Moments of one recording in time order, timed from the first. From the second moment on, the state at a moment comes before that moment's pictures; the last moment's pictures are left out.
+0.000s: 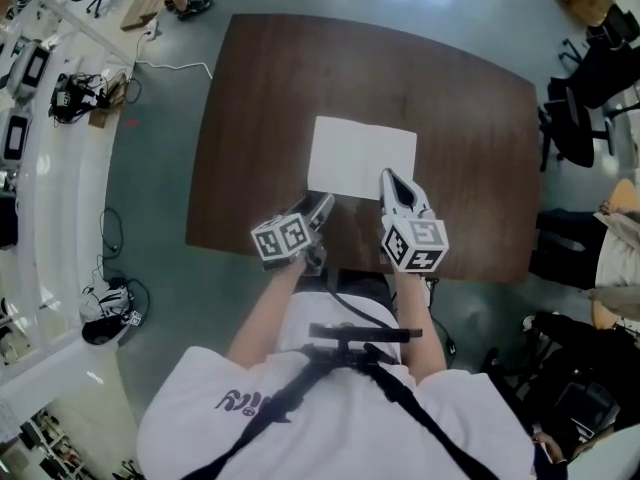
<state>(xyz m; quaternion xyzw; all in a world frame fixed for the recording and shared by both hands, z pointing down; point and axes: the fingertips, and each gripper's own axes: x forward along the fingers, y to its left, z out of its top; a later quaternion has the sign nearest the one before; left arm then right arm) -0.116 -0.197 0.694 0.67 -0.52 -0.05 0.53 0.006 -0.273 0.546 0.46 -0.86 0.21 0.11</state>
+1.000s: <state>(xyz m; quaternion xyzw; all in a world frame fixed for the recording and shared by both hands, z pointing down) -0.093 -0.228 0.766 0.50 -0.49 -0.22 0.68 0.041 -0.280 0.573 0.47 -0.84 0.22 0.13</state>
